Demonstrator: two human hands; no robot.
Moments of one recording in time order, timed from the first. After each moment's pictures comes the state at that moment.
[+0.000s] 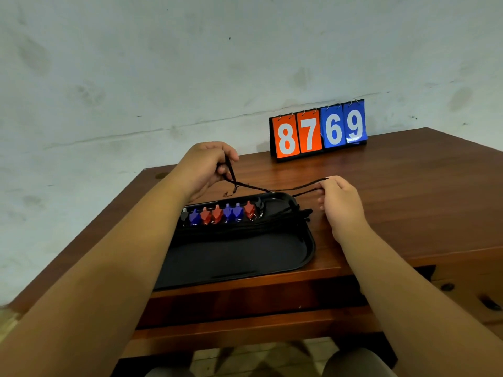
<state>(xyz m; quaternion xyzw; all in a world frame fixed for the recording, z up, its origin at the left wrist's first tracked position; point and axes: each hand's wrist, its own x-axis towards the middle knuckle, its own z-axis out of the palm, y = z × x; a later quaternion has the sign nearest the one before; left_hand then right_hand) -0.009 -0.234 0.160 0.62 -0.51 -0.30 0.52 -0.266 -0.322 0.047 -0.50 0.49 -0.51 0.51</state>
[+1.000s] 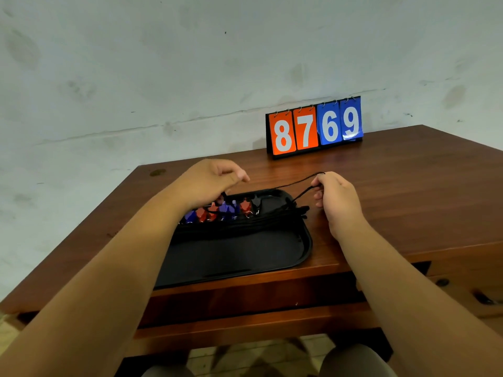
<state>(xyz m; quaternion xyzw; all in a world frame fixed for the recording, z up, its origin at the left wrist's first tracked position) -0.017 -0.213 0.145 0.69 -0.66 -0.13 0.26 -0.268 -0.318 0.056 -0.49 0.49 -0.49 0.53</state>
